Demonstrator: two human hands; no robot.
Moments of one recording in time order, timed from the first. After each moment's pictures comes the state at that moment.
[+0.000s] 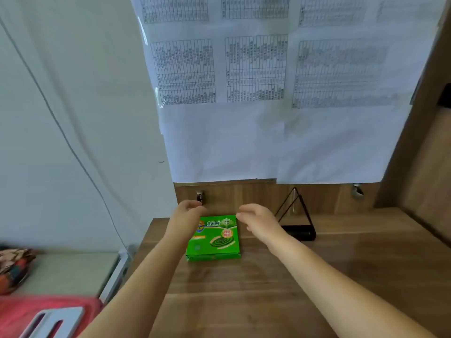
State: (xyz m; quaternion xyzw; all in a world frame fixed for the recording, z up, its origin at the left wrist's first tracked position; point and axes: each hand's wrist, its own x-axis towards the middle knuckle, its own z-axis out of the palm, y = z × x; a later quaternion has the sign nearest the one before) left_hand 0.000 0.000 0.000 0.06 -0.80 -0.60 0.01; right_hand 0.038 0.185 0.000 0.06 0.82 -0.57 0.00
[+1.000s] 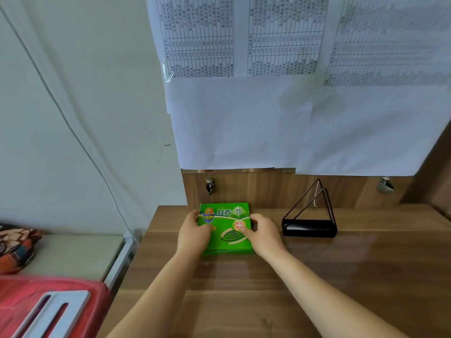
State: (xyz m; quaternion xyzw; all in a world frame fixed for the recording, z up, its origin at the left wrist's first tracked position) left_hand -0.011 -0.006 -0.067 0.12 -0.81 -0.58 -0.02; right_hand 0.009 0.163 -0.076 0.09 0.91 -0.40 -0.05
